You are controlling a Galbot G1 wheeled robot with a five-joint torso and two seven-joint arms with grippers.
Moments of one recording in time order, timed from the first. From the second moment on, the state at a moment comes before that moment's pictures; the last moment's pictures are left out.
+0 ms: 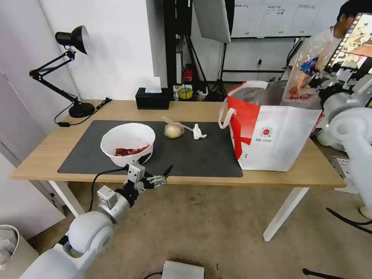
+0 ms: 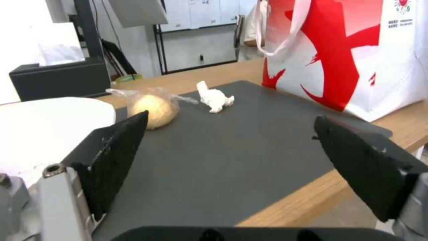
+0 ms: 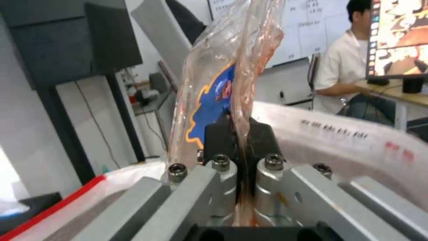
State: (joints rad) left arm 1.26 -0.90 -0.27 -2.08 -0.50 0.08 0.07; right arm -0.59 0.75 0.37 1.75 1.09 -0.29 0.41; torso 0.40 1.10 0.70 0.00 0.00
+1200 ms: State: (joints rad) left arm 1.25 -0.87 -0.25 -2.09 -0.49 0.08 0.05; right arm -0.72 0.77 0.45 1.85 1.20 -0.35 0.48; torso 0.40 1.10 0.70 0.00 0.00
